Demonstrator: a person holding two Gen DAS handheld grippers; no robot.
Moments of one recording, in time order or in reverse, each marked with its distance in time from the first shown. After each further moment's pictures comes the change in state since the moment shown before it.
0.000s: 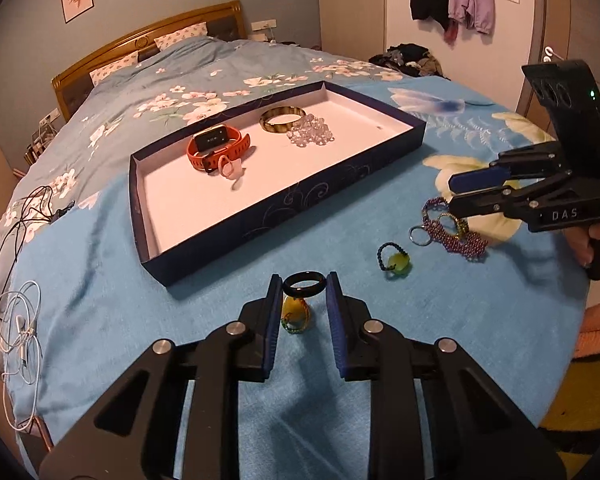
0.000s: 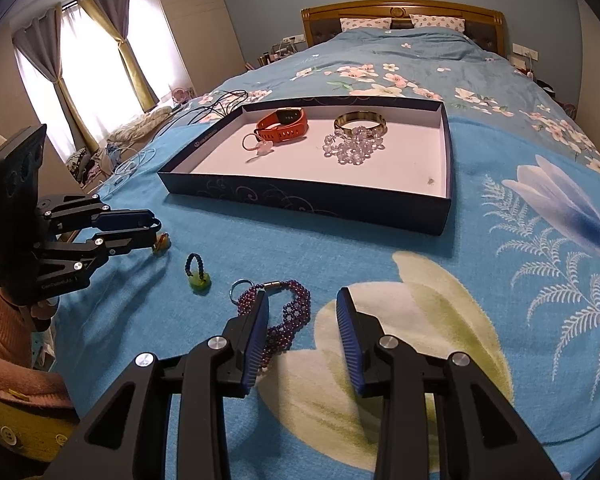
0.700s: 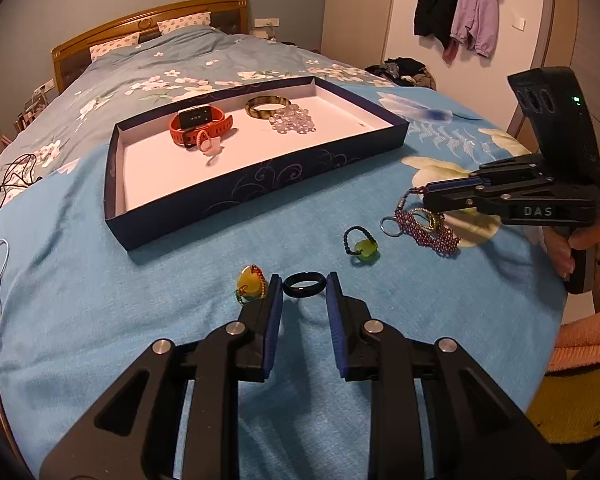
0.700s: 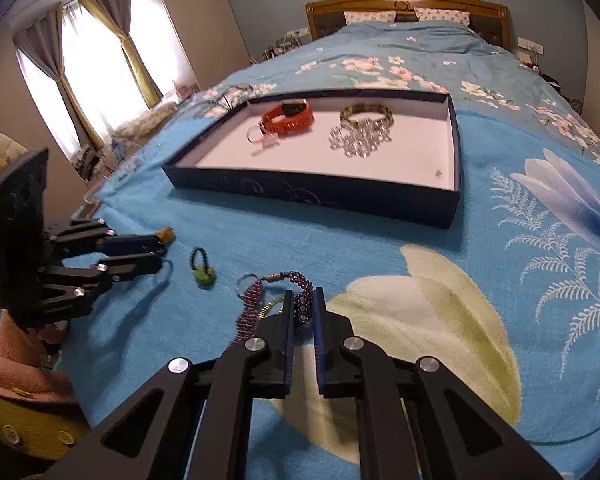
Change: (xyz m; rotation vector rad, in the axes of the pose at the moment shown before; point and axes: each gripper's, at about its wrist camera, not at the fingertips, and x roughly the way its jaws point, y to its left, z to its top) left arm 0.004 -0.008 -0.018 -0.101 -0.012 -0.080; right arm -0.001 0.000 0.000 0.009 0.010 0.041
